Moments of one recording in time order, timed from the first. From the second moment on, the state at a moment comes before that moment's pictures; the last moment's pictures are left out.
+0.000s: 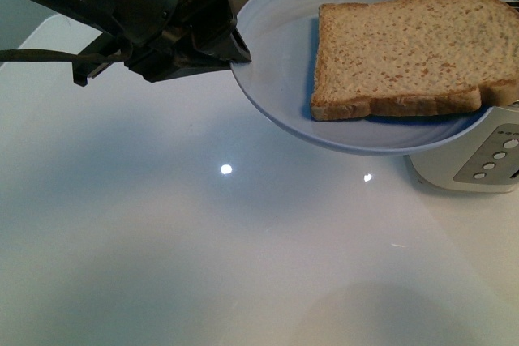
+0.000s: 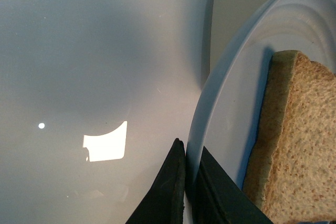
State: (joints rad) left arm -0.43 1.75 1.03 -0.09 0.34 -0.64; right arm 0.00 0.26 0.17 -0.44 -0.01 0.08
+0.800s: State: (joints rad) left arm -0.44 1.75 1.03 -0.09 0.35 -0.65; right arm -0.12 1.04 0.41 0.19 -0.59 0.50
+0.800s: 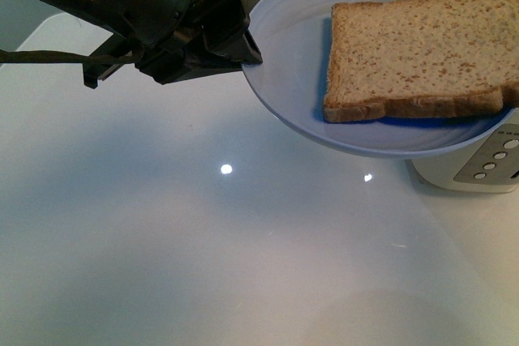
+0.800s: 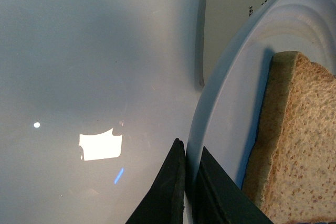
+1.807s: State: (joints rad) left arm -0.46 1.75 1.03 -0.09 0.35 -0.66; right arm -0.02 1.23 0.42 0.35 -0.61 0.64
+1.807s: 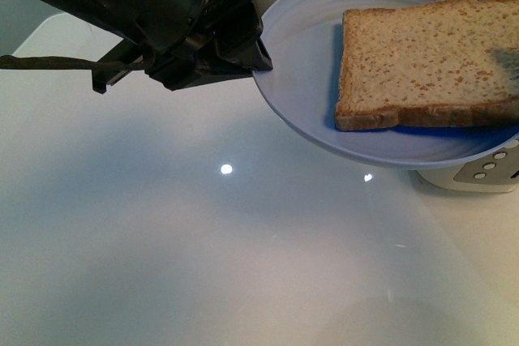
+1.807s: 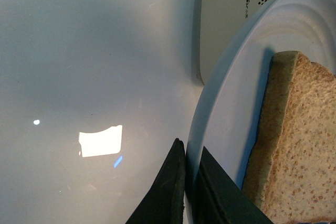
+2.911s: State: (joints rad) left arm -0.47 1.75 1.01 -0.09 0.35 -0.67; right arm -0.14 1.08 0.62 0.21 -0.65 0.64
